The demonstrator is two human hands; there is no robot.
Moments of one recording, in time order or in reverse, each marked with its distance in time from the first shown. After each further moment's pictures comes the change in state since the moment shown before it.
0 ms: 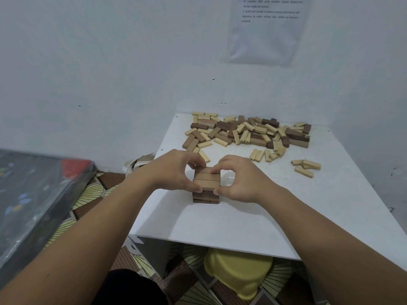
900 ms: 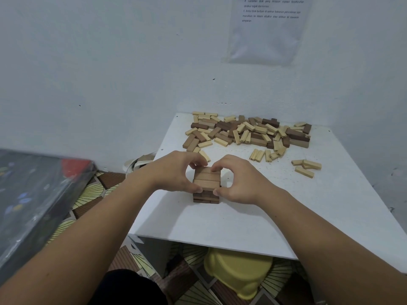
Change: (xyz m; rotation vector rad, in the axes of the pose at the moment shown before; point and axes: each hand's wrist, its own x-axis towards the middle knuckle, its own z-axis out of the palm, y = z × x) left_hand 0.000 -0.002 0.002 0.067 0.000 0.010; right_hand -0.001 0.001 0.004 0.031 -0.007 0.007
